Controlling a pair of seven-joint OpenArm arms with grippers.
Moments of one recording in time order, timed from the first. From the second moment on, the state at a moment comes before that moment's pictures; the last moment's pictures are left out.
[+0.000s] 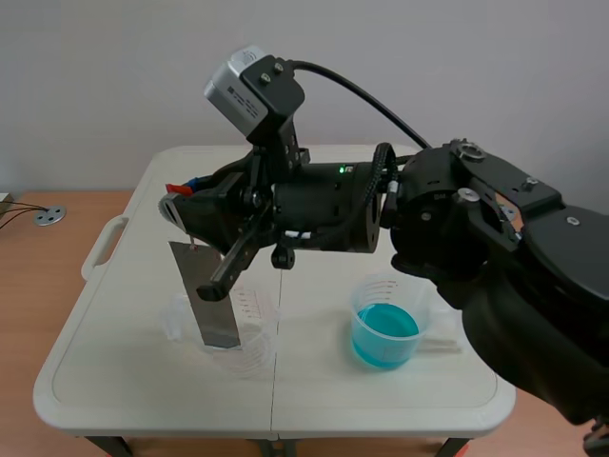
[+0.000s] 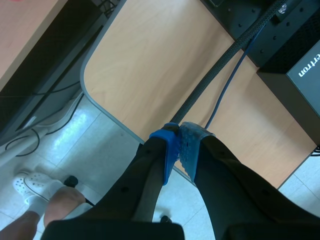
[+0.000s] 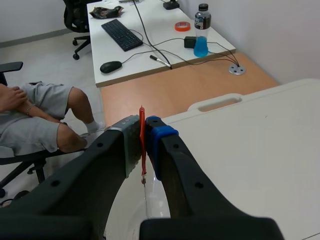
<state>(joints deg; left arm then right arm) 66.4 -38.9 -7.7 85.9 6.6 -31.3 -11.4 9.2 12.1 -30.9 89.0 23.3 44.4 -12.6</state>
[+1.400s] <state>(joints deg) 66.4 -38.9 -7.7 85.9 6.6 -31.3 -9.6 9.2 9.8 -29.8 82.0 23.3 44.4 -12.8</state>
